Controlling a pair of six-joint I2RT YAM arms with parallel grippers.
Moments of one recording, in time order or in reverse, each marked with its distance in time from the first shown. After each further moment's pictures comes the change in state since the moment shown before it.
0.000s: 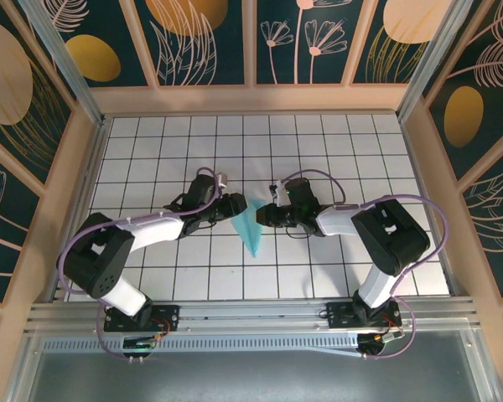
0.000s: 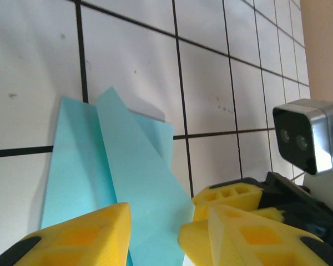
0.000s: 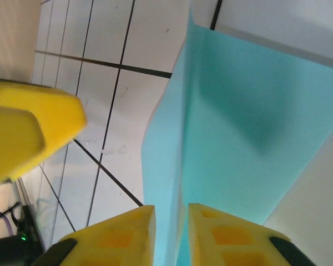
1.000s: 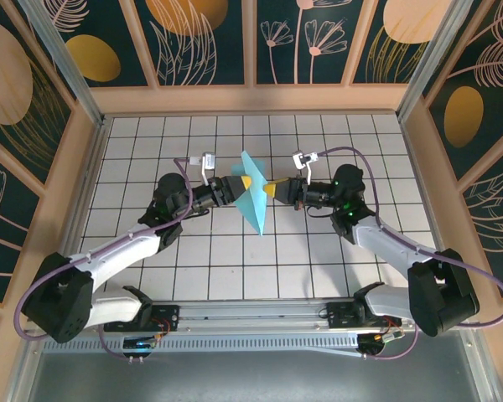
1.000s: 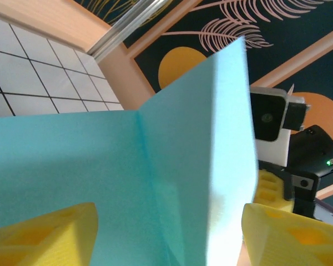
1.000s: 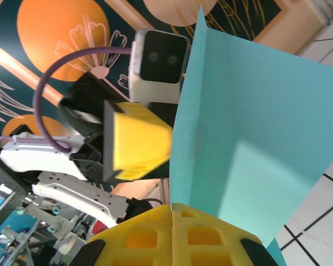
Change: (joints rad) left arm 0.012 -0.302 -0.080 0.407 0.250 -0.062; right arm -0.150 -0.465 -0.064 0.410 -0.474 0.222
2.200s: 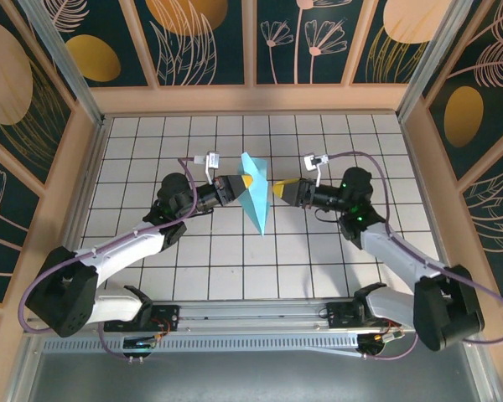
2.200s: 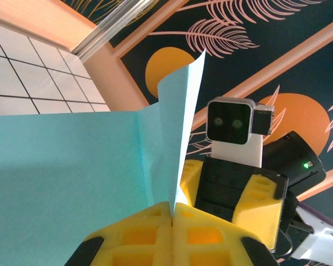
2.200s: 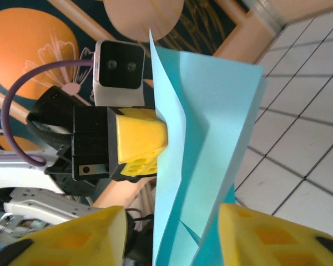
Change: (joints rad) left arm -0.024 0.034 0.014 0.063 -0.006 -0.037; right arm -0.072 -0.116 -0.046 -0.190 0.095 -0.089
